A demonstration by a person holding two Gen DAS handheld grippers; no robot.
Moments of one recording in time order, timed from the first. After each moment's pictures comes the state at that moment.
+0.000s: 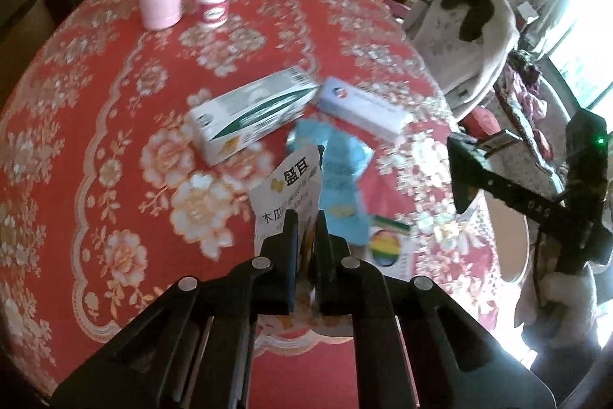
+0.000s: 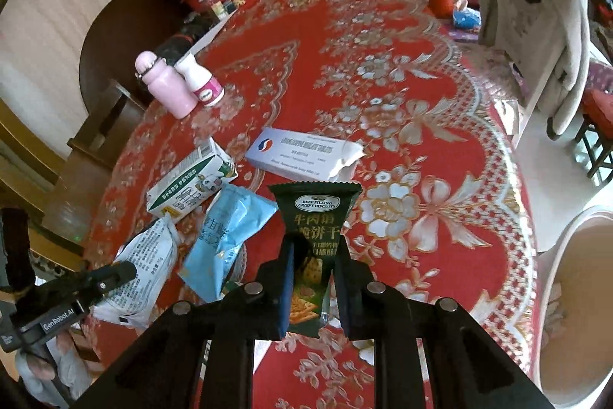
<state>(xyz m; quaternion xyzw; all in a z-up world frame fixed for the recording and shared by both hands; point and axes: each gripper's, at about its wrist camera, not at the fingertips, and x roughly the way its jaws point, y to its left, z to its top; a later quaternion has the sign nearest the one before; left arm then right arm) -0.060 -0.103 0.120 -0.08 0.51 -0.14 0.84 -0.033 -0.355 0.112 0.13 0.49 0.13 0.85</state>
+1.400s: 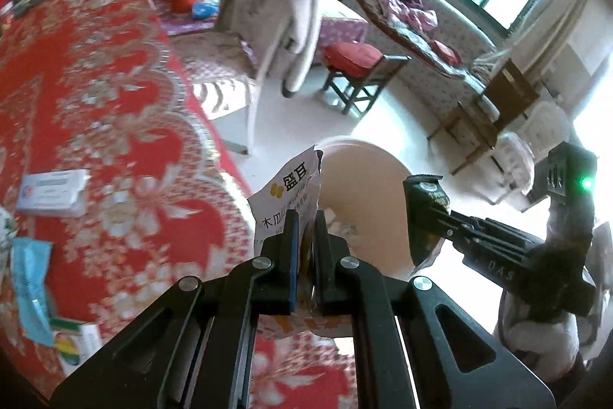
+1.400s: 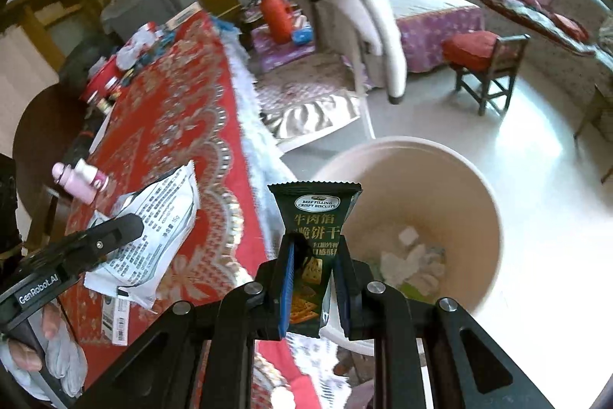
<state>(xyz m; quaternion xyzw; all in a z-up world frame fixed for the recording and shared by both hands) -0.074 -0.421 0.146 0.03 0.49 -0.37 0.79 -0.167 -0.602 0.125 0.23 0.46 -0.08 0.86</state>
